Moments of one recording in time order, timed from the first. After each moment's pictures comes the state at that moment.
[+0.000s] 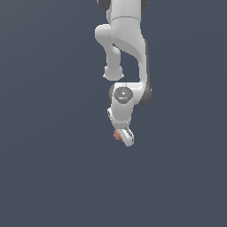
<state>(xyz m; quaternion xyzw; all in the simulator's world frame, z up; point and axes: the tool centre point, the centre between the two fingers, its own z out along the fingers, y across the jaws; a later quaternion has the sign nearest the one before) -0.003 0.035 0.047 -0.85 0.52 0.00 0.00</state>
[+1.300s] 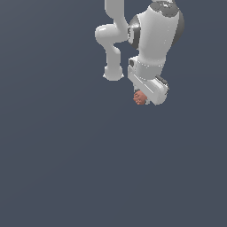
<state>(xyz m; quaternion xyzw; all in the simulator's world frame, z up) -0.066 0.122 0.263 -0.85 0.52 0.00 0.00</state>
